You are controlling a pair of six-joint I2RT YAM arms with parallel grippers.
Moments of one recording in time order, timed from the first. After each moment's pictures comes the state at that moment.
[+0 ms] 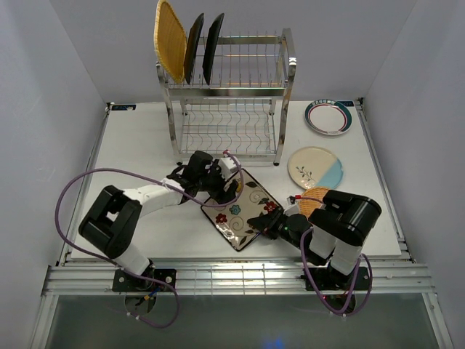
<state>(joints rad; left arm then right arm) -0.61 1.62 0.83 0.07 0.42 0.21 0.91 1.78 0.03 1.41 0.09 1.34</state>
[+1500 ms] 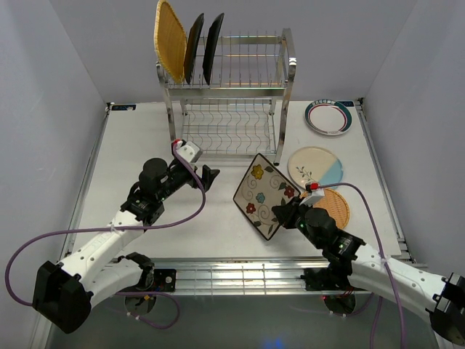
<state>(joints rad) -0.52 0.97 0.65 0.21 0.23 0.09 0.91 0.60 0.16 0.14 0.33 0.72</state>
